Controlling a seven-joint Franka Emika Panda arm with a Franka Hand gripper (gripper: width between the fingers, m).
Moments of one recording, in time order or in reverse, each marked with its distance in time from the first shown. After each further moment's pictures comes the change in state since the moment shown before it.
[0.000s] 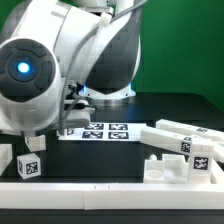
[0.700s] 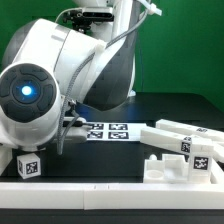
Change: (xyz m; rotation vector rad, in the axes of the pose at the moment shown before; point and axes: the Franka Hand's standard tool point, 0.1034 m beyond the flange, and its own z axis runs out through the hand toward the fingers) arm 0.016 0.001 0.035 -0.015 0.004 0.052
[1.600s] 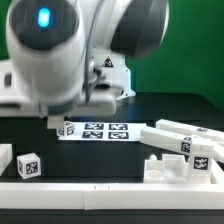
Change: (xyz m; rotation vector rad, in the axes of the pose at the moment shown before) arm -0.028 -0.043 -0.112 0.064 0.169 0.005
